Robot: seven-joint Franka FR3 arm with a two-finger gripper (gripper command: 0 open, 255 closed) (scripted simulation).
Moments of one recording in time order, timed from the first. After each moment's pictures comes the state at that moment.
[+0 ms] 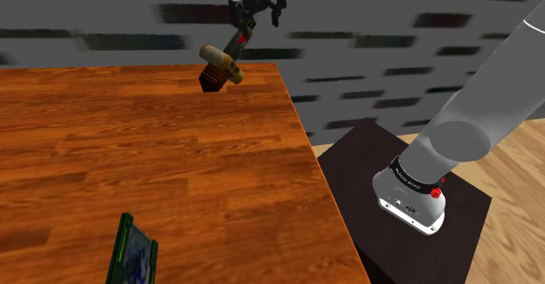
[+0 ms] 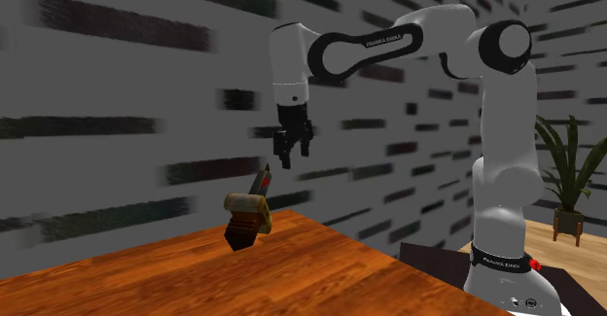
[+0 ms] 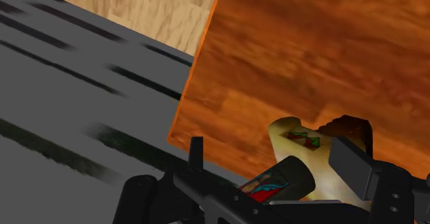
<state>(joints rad) 0.02 -0.01 0.43 -1.83 -0.24 1.74 0.66</state>
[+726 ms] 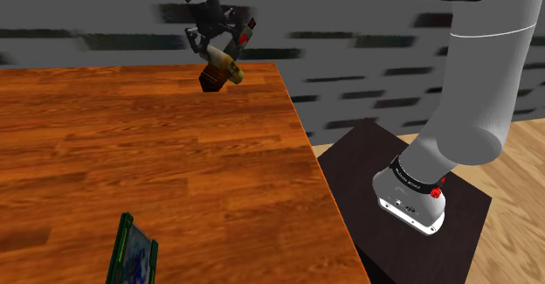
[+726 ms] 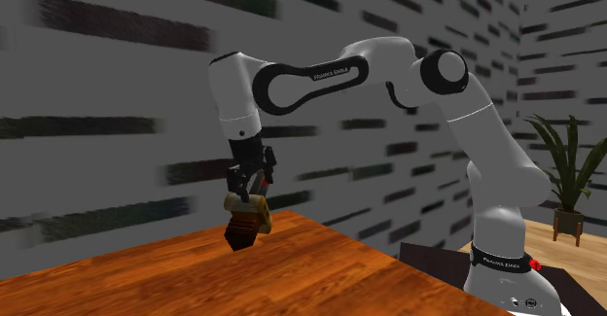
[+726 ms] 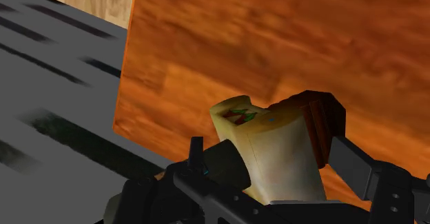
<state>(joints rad) 0.18 0.47 0.44 -1.38 -0.45 1.59 0.87</state>
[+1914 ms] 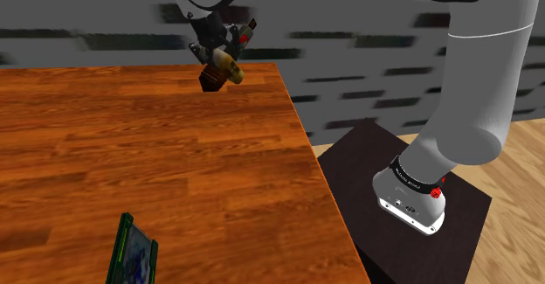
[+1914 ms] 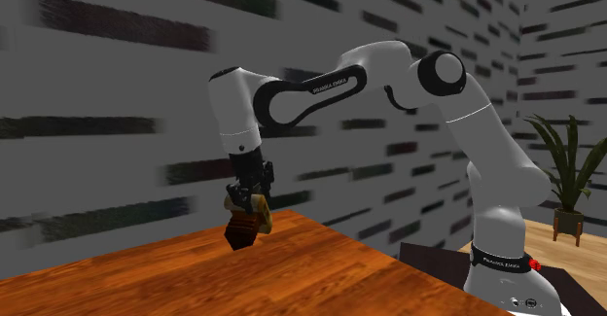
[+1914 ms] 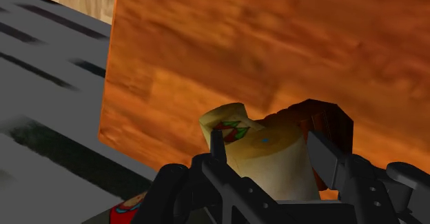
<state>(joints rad) 0.17 0.49 0.44 -1.44 -0.46 1.66 0.89</state>
